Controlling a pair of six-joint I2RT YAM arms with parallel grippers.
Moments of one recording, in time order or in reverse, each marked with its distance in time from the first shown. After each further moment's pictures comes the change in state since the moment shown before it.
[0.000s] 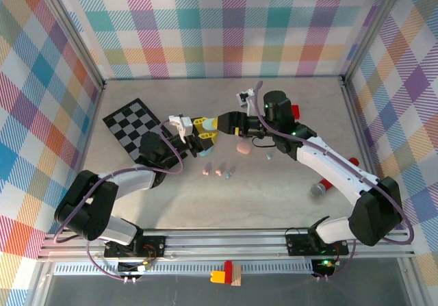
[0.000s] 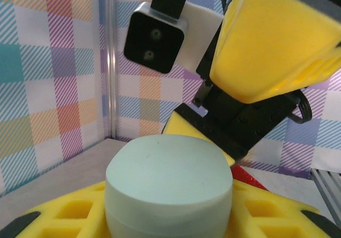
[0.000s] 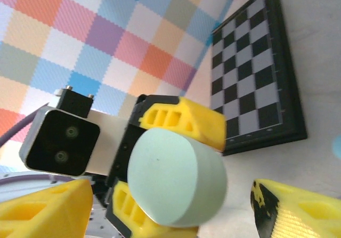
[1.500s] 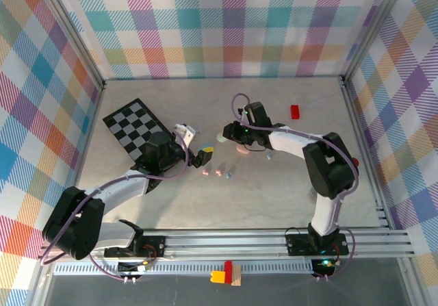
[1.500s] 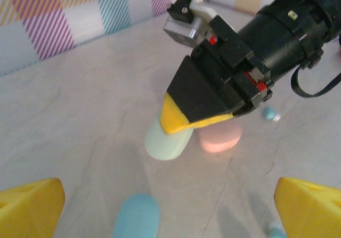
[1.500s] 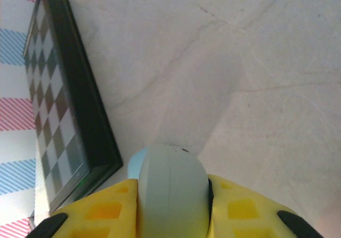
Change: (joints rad) left arm 0.002 -0.160 -0.028 -0.775 -0.407 0.342; right arm -0.064 0.502 0.043 0.016 0.304 -0.050
